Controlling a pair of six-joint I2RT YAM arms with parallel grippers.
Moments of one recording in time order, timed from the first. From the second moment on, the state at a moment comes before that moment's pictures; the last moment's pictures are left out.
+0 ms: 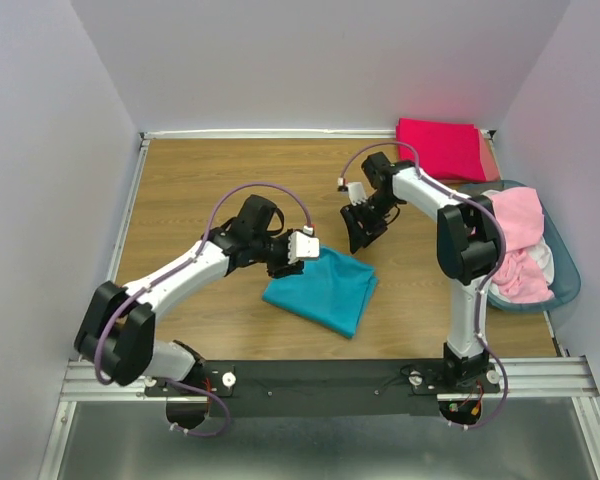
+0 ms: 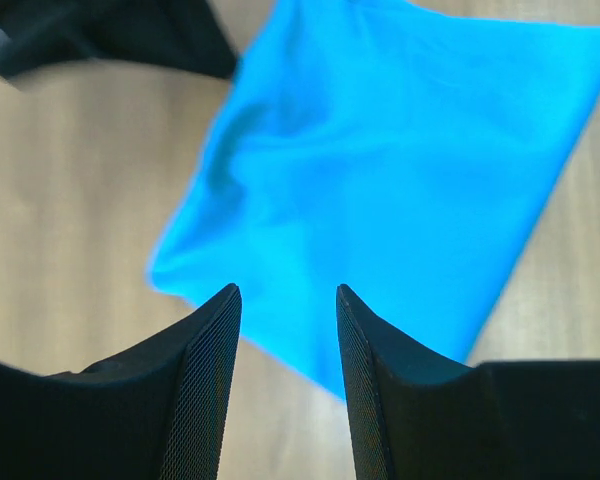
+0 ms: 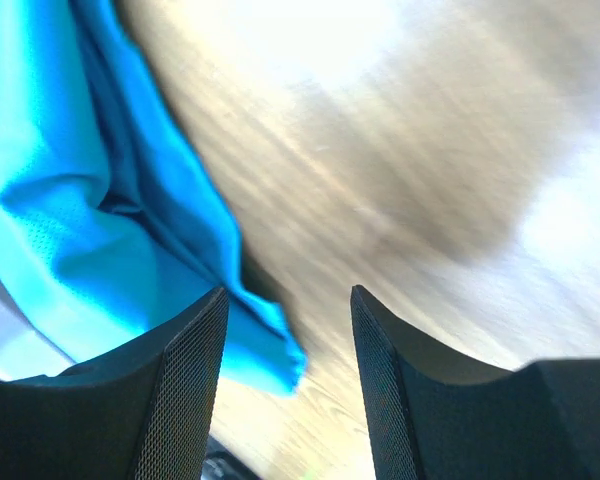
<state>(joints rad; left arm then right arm) -0.59 1.33 0.89 -0.36 0.63 0.84 0.38 2.11 1.61 -1.00 -0.50 -0.26</state>
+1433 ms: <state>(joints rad) -0.45 1.80 1.04 -0.37 0.87 0.45 0.30 1.98 1.38 -1.05 -0.66 -0.47</state>
